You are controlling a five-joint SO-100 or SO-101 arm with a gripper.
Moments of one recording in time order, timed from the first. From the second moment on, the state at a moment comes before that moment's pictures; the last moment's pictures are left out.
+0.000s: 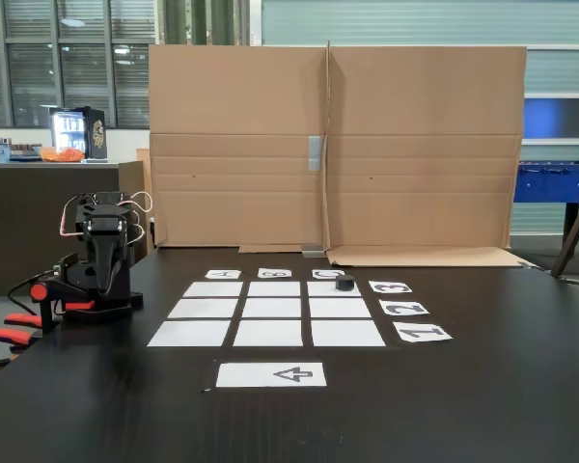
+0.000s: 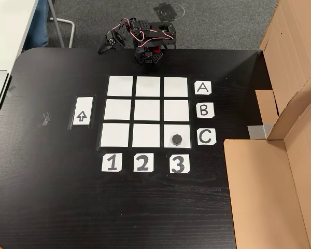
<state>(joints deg) 71.0 190.1 174.6 47.1 -6.5</state>
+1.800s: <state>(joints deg) 71.0 190.1 174.6 49.4 -6.5</state>
